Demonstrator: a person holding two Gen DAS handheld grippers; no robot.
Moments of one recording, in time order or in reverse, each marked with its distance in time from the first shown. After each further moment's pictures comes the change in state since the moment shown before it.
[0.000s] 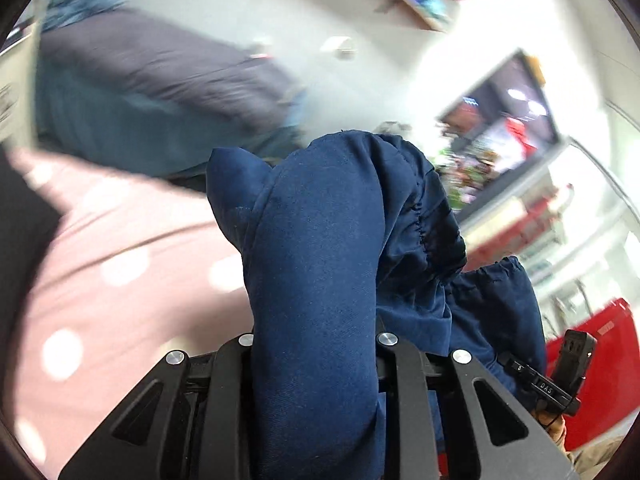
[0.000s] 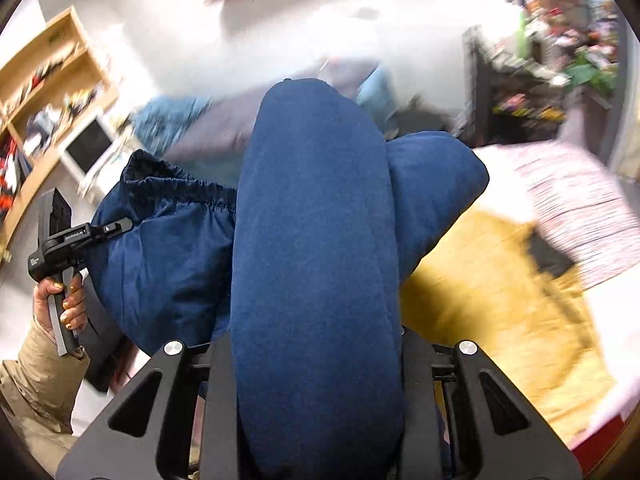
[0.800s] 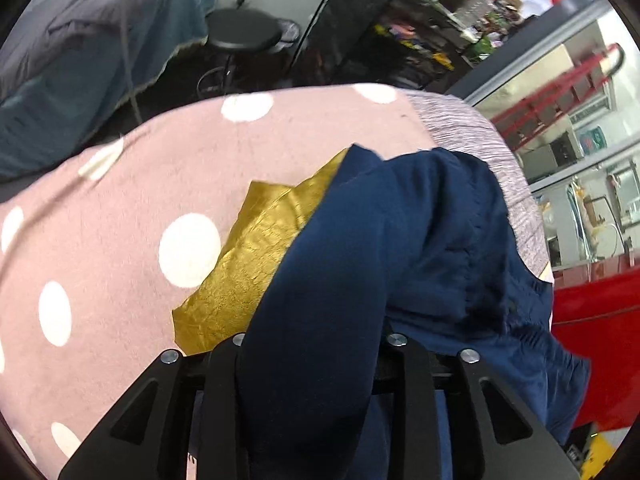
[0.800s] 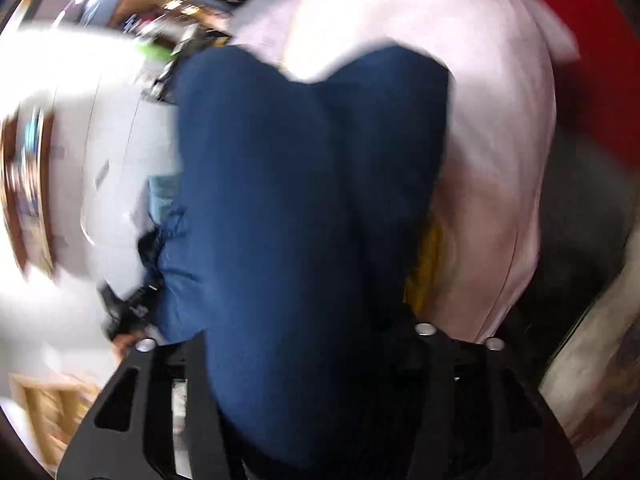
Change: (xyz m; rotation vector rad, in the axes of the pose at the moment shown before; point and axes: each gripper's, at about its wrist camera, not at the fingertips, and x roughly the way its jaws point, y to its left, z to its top) left arm 0.436 -0.114 -0.012 0.193 0.547 0.229; right arm -0.037 -0.319 -0.228 1.236 0.016 -0.047
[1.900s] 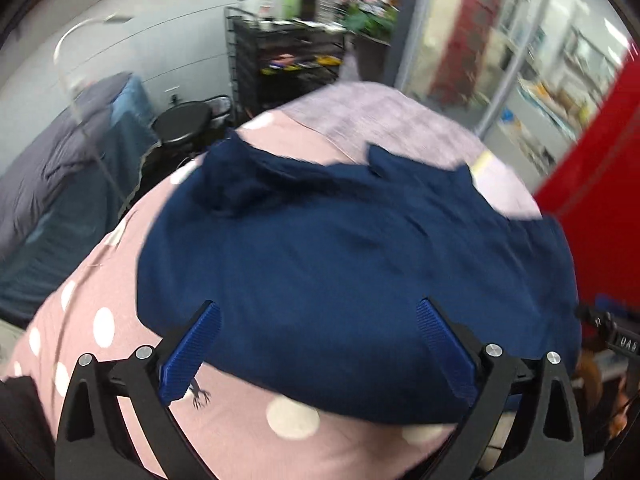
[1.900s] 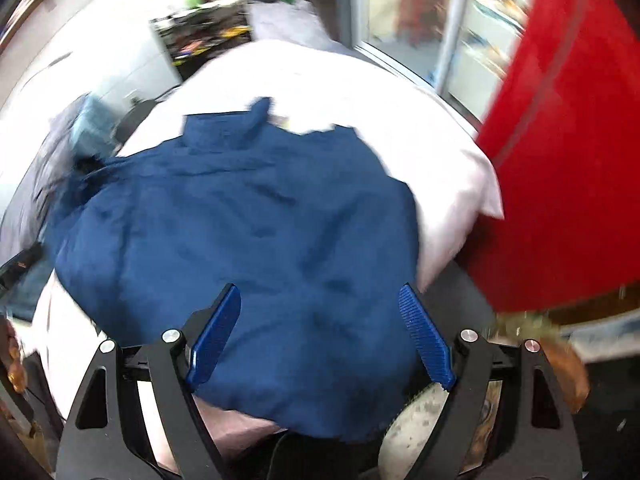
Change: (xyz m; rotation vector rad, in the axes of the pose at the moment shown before) left arm -0.105 -0.168 -0.176 0.482 -0.168 0.146; right arm -0.037 0.144 -0.061 -0.659 -0.211 -0.576
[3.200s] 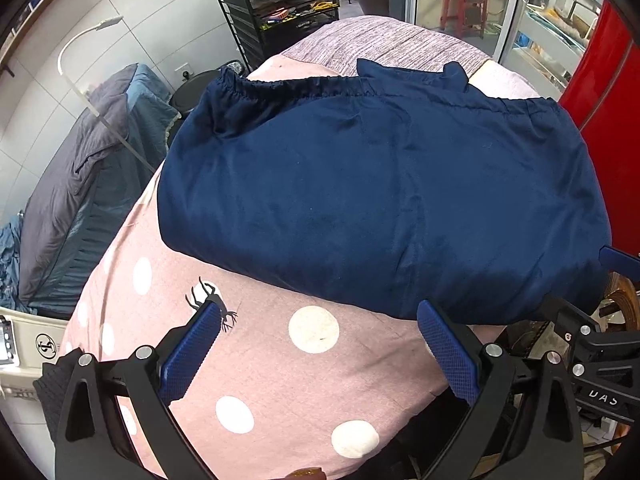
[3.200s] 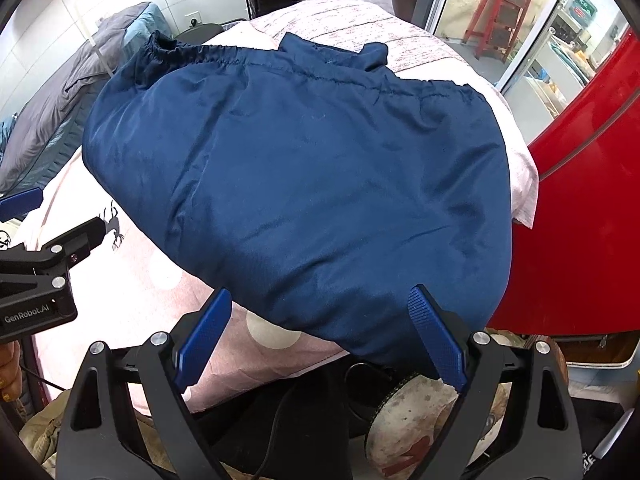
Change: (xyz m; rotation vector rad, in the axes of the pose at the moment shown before) left arm -0.015 -0.032 -0.068 0.106 0.182 0.161; right arm 0.001 0.065 -0.064 -0.213 0.115 -0.005
